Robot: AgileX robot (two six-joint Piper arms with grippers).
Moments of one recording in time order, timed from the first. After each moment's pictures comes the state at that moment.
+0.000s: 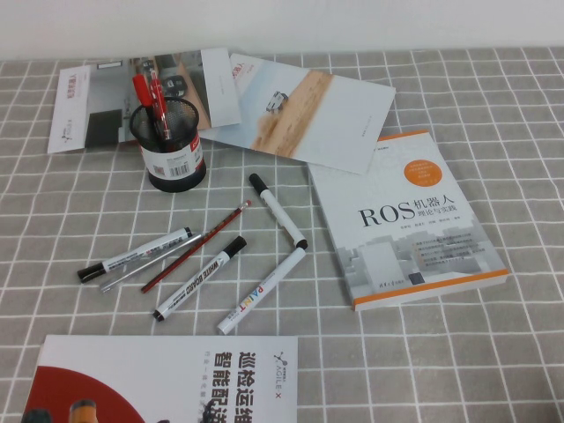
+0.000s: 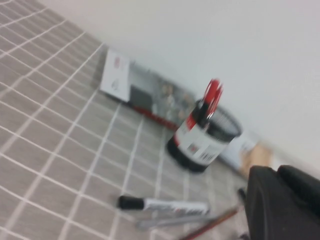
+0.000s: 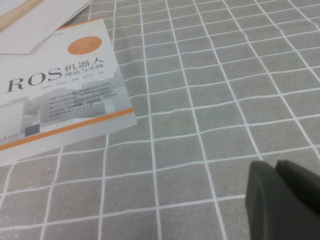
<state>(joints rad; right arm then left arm) -0.04 0.01 0.03 0.14 0.38 0.06 -0.05 0.15 -0.16 -0.05 0.22 -0.50</state>
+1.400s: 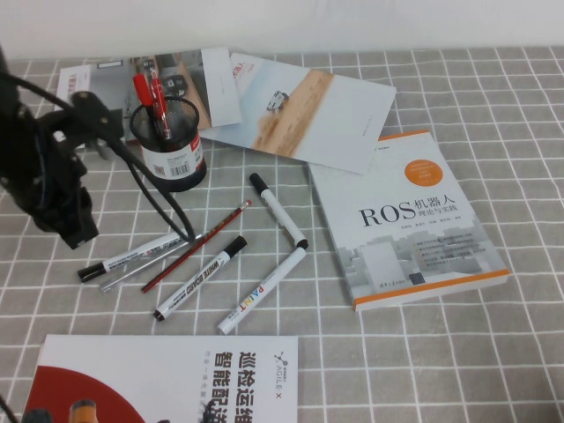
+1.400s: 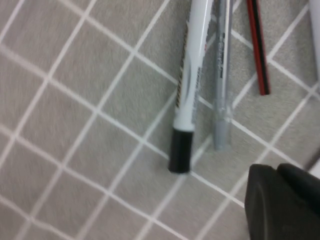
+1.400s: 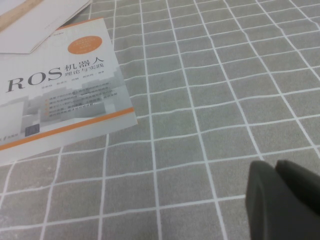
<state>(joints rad) -0.04 0.01 0.03 0.14 0.38 0.06 -0.12 1.73 -1.42 -0.11 1.20 0.98</state>
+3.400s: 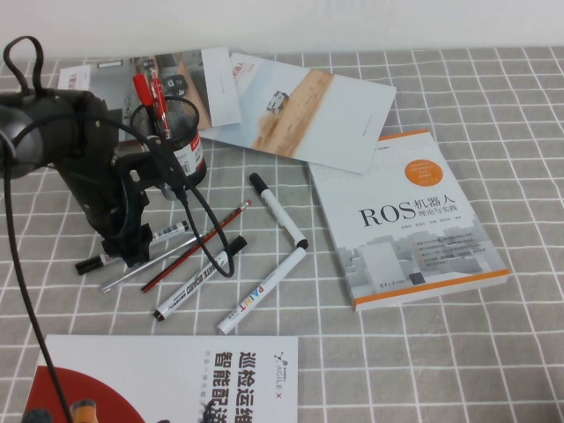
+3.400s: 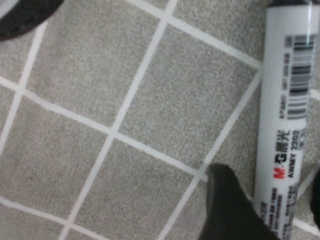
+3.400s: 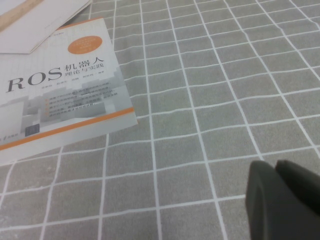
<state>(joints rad) -0.04 0.01 0.03 0.14 0.38 0.06 -0.22 2.03 -1.48 0.00 0.94 1.01</state>
